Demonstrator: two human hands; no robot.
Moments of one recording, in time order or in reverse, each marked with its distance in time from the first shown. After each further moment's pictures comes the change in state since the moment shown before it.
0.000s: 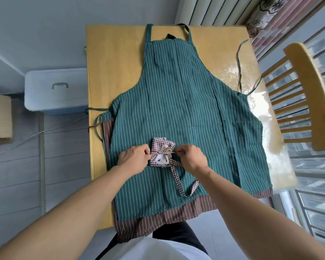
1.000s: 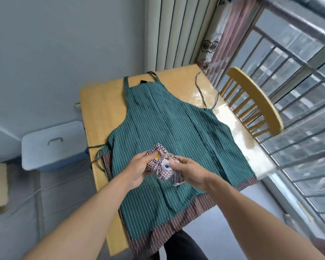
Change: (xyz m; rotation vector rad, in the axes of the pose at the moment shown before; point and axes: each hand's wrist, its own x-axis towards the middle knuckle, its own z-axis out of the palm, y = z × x) left_hand -0.062 0.061 -0.069 -1.313 -0.253 -0.042; right_hand -0.096 -0.015 -0.046 1.134 -0.400 -0.094
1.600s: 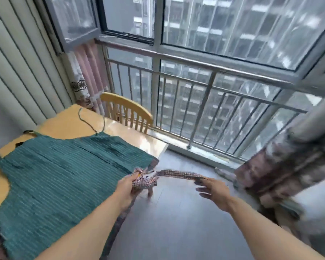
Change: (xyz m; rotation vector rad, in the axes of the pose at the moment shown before) left_hand -0.042 -0.120 0.246 0.388 -0.182 -0.121; right_hand -0.345 0.207 -0.122 0.527 1.036 -0.161
